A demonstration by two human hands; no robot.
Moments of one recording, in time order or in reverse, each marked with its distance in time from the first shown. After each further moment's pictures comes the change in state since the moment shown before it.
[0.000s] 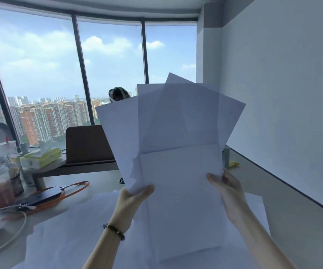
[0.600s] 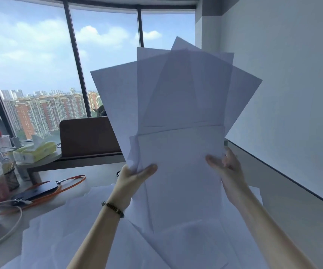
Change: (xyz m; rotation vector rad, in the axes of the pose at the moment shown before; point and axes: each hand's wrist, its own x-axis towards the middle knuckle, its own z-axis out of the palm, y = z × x) left_hand 0.021 0.029 0.014 -0.005 -0.106 0.039; right_hand 0.017 -0.021 0.002 -0.051 -0.050 -0.122
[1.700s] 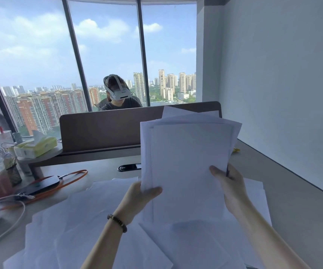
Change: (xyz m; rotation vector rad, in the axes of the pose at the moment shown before) left_hand -0.019 -0.056 -0.006 0.271 -0.062 -0.212; right_hand -0.016 0.046 -0.007 0.005 0.116 0.142
